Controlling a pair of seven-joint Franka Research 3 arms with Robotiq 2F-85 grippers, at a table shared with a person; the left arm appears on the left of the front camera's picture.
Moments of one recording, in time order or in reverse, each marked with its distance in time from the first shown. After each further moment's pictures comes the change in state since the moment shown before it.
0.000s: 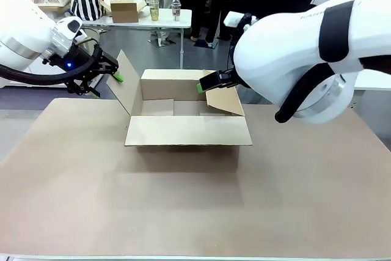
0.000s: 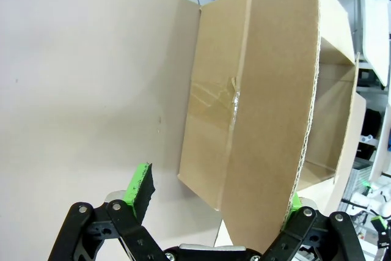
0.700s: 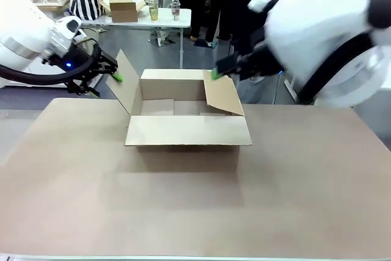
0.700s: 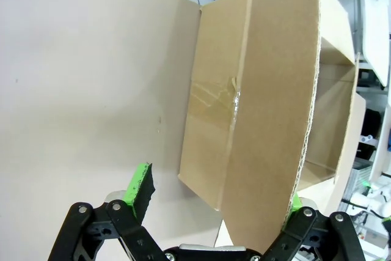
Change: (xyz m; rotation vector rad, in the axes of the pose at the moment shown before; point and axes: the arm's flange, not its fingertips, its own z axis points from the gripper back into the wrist) left arm 0.000 0.000 0.000 0.000 0.001 0.000; right arm 0.009 -0.011 0.022 0.042 0.012 -0.077
